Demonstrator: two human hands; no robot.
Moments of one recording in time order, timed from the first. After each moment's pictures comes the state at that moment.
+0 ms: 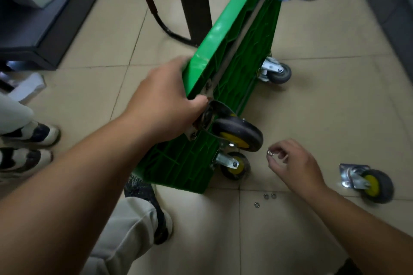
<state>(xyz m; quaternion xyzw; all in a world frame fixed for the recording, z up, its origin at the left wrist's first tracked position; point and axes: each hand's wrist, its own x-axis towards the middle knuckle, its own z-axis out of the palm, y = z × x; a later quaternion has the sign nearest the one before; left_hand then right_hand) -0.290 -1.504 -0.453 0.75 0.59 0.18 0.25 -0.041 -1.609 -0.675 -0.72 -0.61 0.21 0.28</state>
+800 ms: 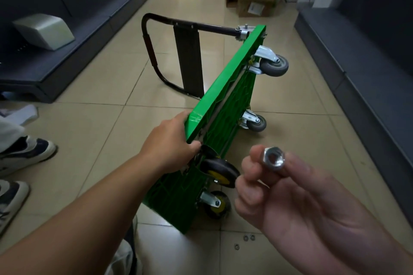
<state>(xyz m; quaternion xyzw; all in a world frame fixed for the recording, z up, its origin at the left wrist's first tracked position) -0.290 -1.504 -0.456 0.75 0.60 0.16 0.21 -0.100 -1.649 -0.404 -0.07 -0.19 0.84 0.50</state>
